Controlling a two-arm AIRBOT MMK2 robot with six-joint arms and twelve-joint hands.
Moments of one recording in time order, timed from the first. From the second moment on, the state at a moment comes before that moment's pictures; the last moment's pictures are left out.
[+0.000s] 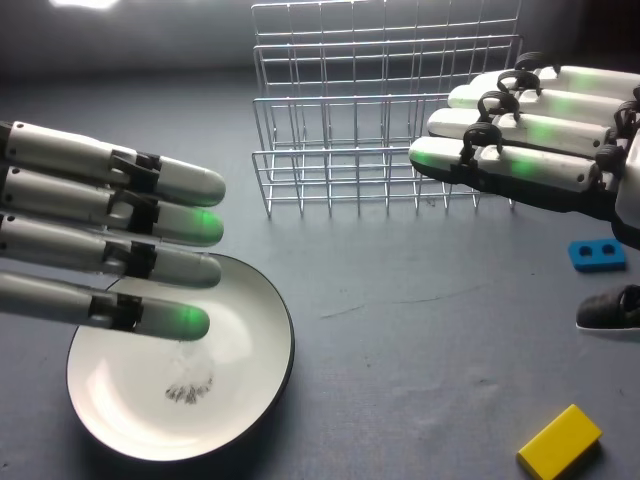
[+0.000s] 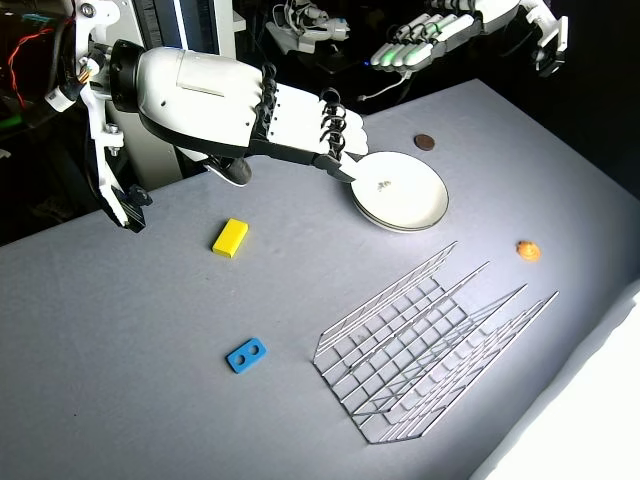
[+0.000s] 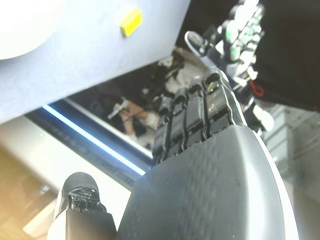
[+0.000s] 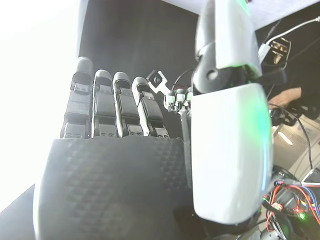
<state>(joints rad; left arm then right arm) 0.41 -0.63 1.19 1.53 -1.41 0.17 -0.53 -0.56 0.60 -0.28 0.64 -0.84</state>
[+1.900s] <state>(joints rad) 0.77 -0.65 1.17 1.55 -1.15 0.18 -0.52 -0.56 0.63 -0.38 0.57 -0.65</state>
